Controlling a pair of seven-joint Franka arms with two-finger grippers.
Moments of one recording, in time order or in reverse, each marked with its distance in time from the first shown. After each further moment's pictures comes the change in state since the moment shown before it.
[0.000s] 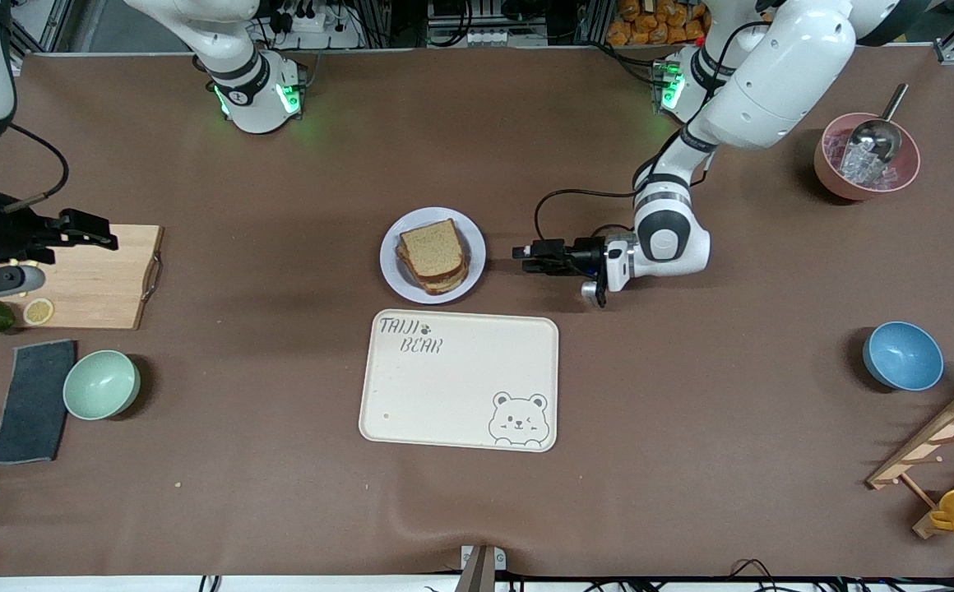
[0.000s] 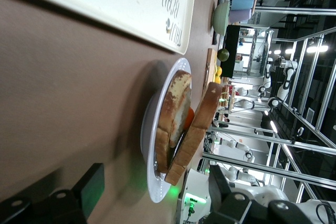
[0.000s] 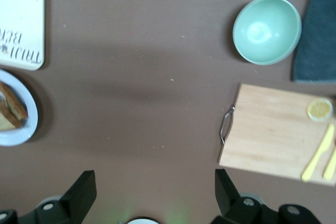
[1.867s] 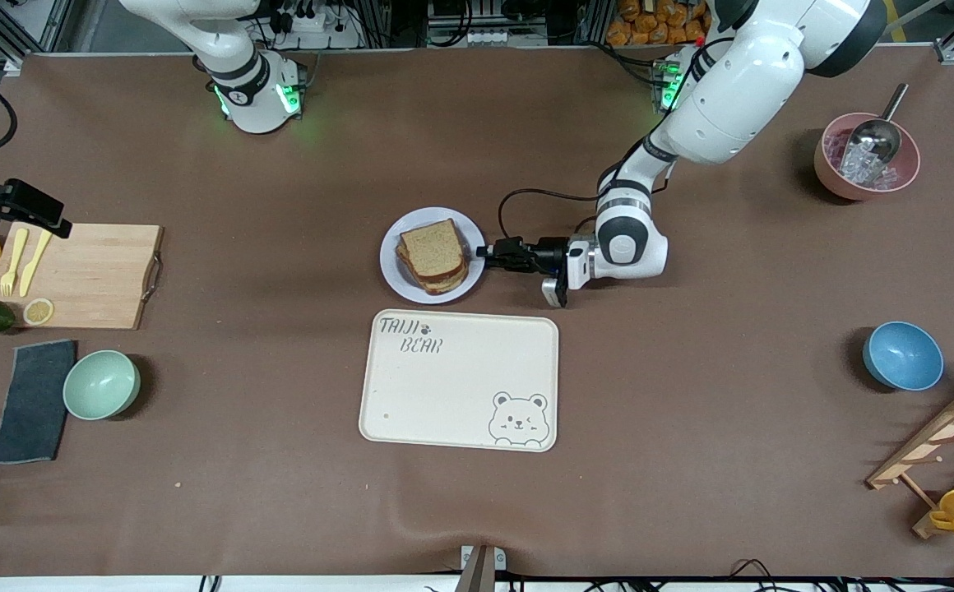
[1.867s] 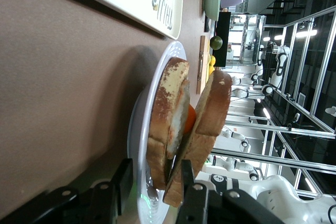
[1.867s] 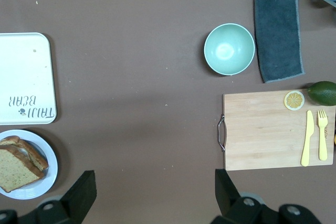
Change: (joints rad) left arm -0.109 0.120 0.000 0.124 -0.071 0.003 0.079; right arm 0.127 -0.086 -0.117 0.047 -0.005 0.044 0.197
